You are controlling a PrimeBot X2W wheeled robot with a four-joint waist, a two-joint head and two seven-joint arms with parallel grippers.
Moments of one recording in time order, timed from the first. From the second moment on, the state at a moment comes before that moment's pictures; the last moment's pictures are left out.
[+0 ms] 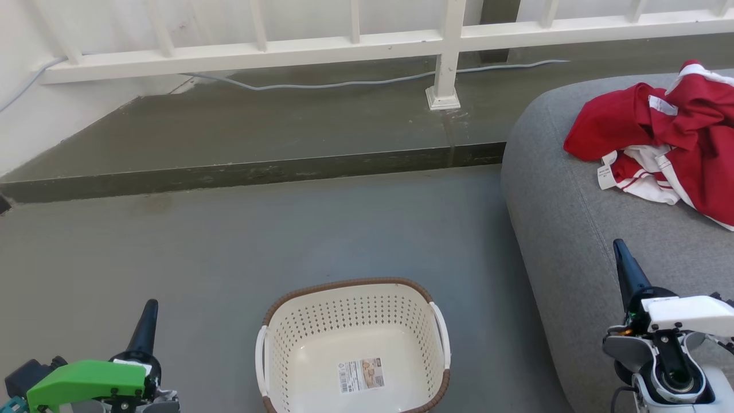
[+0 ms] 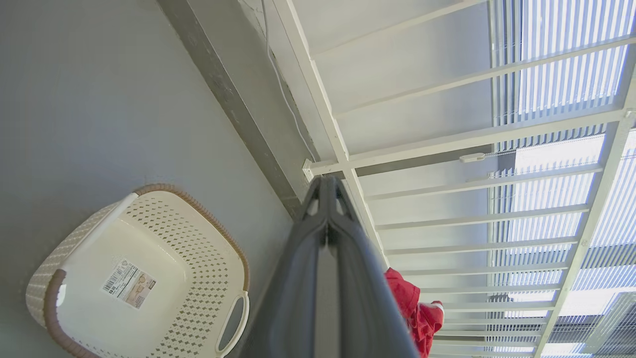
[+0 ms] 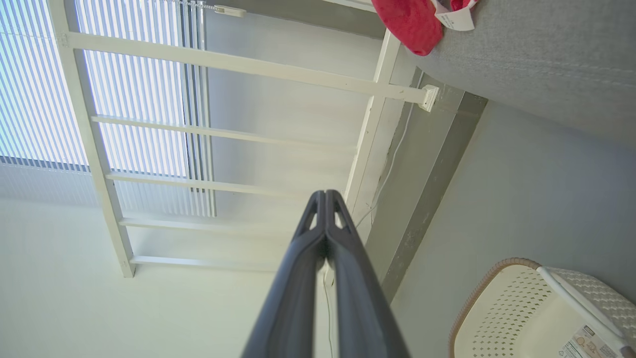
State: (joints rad) left arm 0.02 0.10 -0.02 0.21 -1.45 -0.07 0.01; right arm -0.03 -0.05 -0.06 0.27 1.39 0.09 0.04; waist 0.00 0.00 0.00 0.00
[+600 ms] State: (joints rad) left arm -0.04 0.08 0.02 0.26 -1.64 -0.11 0.06; right arm -0.06 -0.05 -0.12 0.28 1.61 0.11 0.09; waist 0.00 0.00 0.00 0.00
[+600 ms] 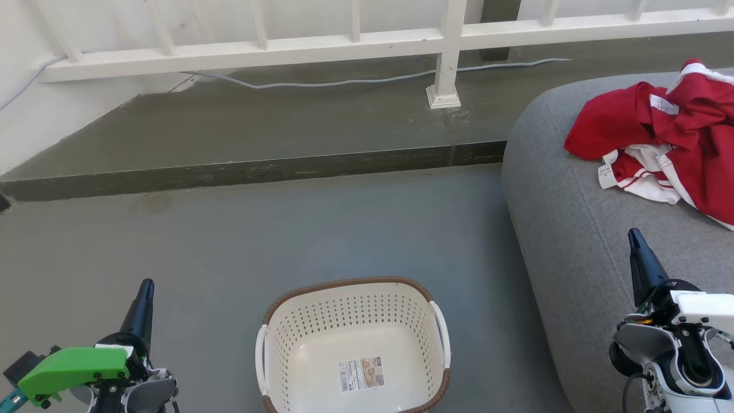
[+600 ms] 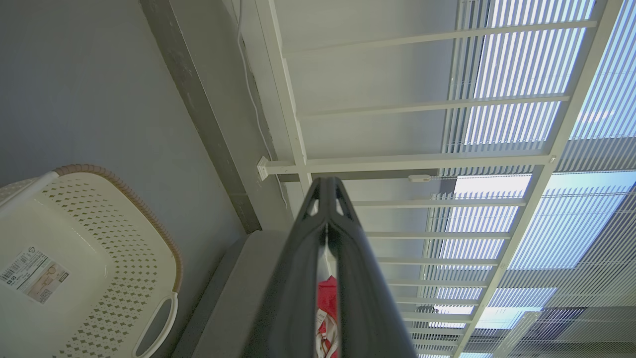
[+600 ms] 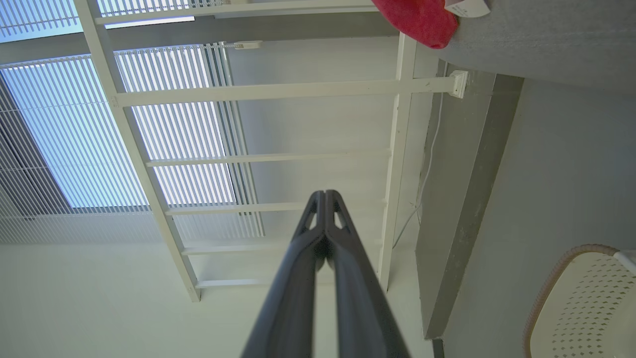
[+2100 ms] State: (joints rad) left arm -0.05 0.08 0.03 0.28 -1.64 -0.12 0.07; right arm -0.06 -0.05 -0.12 0.28 1.61 0.12 0.09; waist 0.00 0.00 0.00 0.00
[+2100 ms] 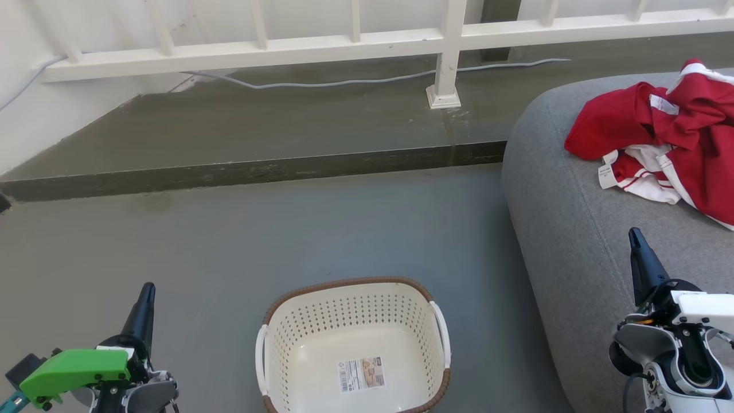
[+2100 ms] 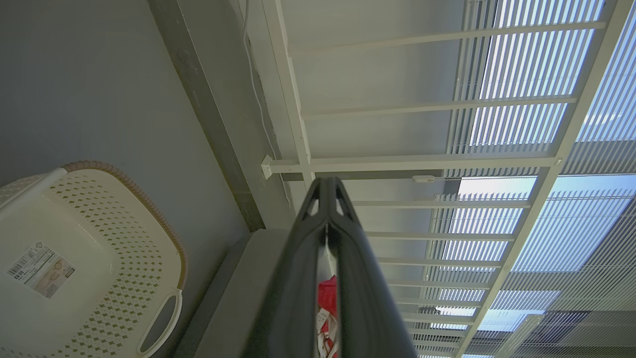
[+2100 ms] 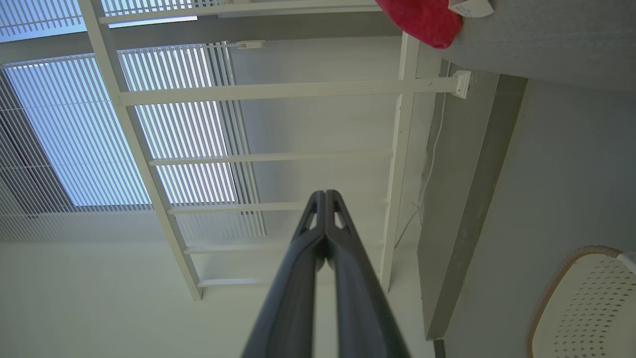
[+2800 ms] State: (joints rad) left arm -0.05 0.07 0.03 0.28 -1.64 -0.12 0.07; right arm -0.06 -0.05 -0.12 0.28 1.61 0.12 0.09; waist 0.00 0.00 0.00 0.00
